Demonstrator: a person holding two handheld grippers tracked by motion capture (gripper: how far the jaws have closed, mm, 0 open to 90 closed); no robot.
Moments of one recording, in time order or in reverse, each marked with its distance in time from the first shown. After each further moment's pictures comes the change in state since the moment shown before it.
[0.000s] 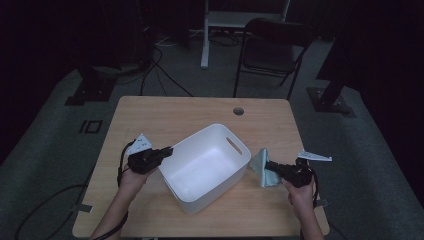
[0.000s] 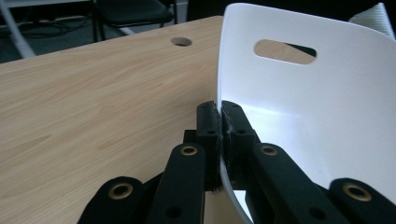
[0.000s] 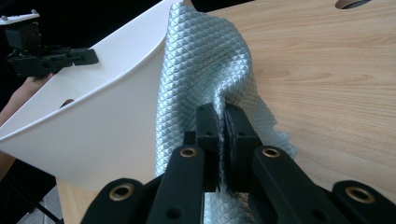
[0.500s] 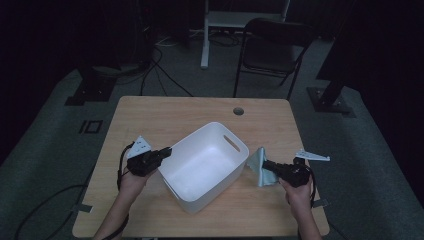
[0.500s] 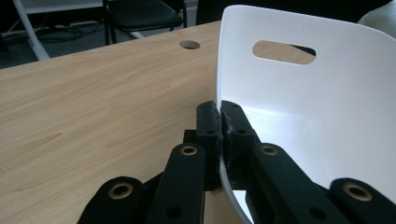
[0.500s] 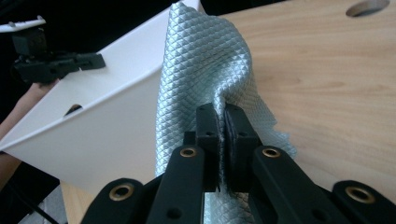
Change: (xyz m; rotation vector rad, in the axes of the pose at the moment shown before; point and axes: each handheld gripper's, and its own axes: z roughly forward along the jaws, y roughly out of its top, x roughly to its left) left arm -0.005 -0.004 -0.002 -0.021 0.037 0.007; right arm 0.011 0.004 0.004 -0.015 0.010 -0.018
